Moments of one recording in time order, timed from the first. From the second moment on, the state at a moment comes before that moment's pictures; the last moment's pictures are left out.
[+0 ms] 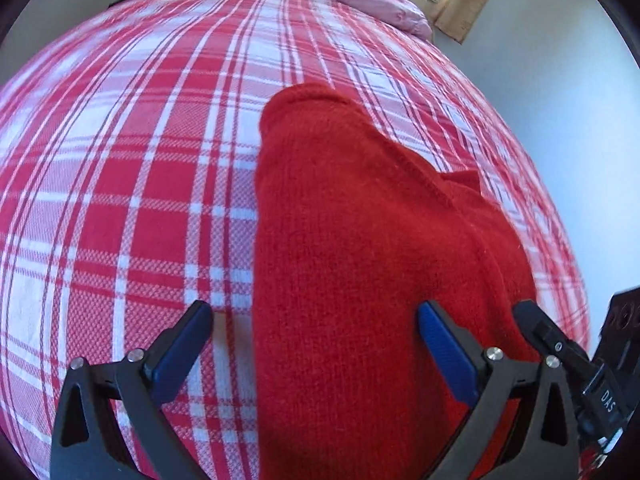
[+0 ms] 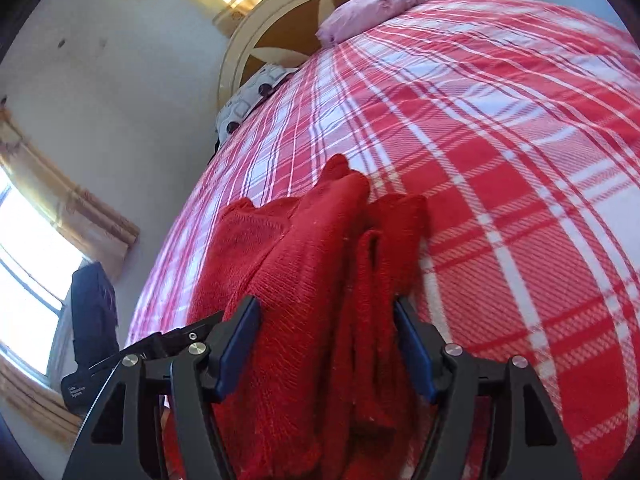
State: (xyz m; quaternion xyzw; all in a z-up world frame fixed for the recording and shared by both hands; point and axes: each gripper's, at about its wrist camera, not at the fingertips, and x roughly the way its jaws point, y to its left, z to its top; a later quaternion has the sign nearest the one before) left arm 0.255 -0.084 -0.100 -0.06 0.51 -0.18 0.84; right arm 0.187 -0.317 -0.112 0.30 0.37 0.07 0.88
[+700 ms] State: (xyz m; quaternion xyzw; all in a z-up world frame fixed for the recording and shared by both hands) left arm 0.236 -0.114 -0.082 0.04 0.44 -0.18 0.88; right arm 0.185 -0.288 -0.110 0.19 0.36 0.03 0.91
